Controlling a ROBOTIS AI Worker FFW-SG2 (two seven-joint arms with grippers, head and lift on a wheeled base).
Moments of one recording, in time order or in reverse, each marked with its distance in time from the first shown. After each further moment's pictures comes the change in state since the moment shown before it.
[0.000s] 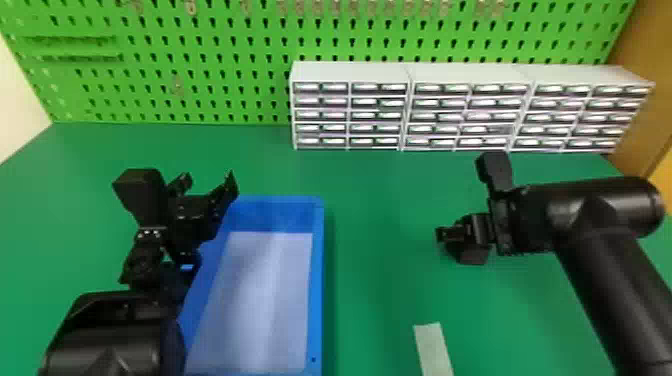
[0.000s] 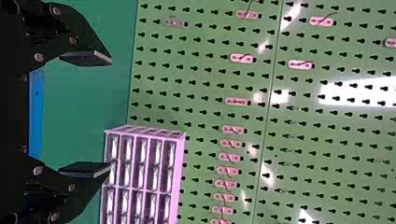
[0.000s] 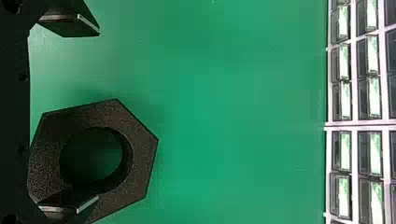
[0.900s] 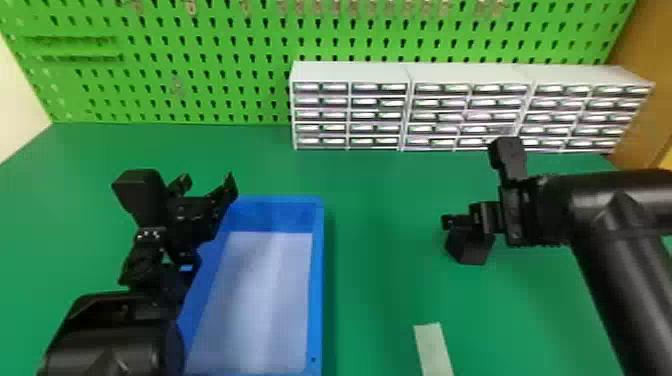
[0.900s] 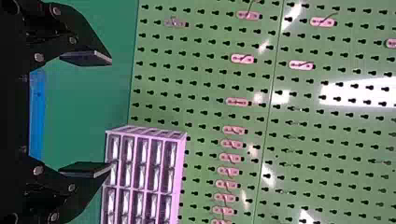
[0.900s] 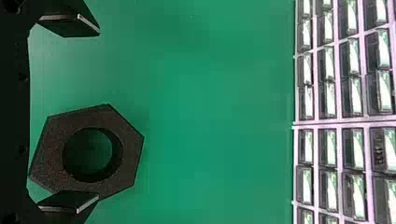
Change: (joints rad) left arm 0.003 0.000 0.001 0.000 -0.001 0.000 -0.002; right arm 0.046 -0.002 -0.048 -0.179 -0.001 0.074 -0.001
